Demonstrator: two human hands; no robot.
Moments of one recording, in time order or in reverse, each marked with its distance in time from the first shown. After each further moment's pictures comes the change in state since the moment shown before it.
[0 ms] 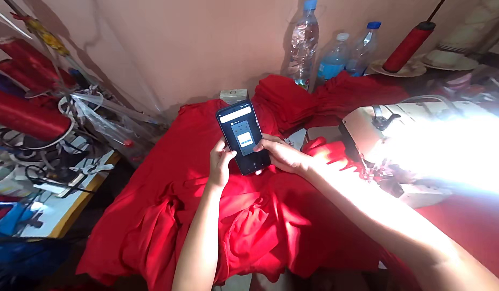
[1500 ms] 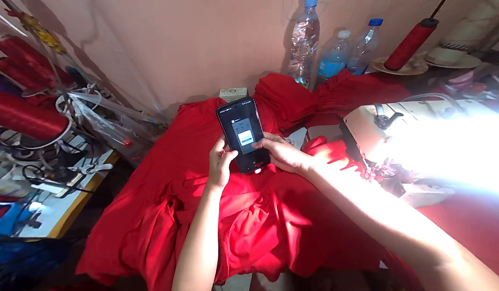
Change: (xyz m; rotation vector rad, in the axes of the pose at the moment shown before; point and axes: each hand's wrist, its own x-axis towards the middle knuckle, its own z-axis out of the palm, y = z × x) left_hand 0.000 0.002 0.000 -0.009 -0.031 0.037; right_hand 0.000 0.001 0.001 0.045 0.018 -0.027
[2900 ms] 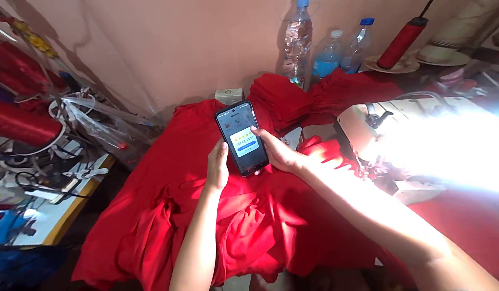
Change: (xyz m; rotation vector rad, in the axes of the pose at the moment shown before) left_hand -0.002 0.007 0.007 0.186 0.020 -0.026; right_hand 0.004 0.001 -0.006 -0.018 0.022 0.111
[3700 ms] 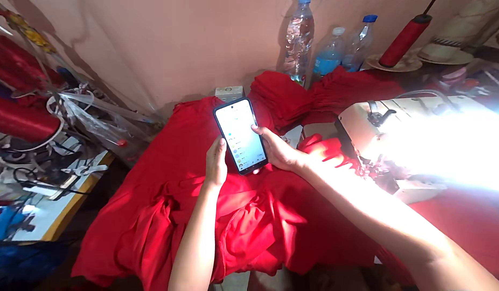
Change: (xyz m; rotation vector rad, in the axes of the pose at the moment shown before) left_hand 0.002 -0.003 -0.001 -0.036 0.034 -0.019; right_hand -0.003 0.000 0.001 0.001 -0.062 -0.036
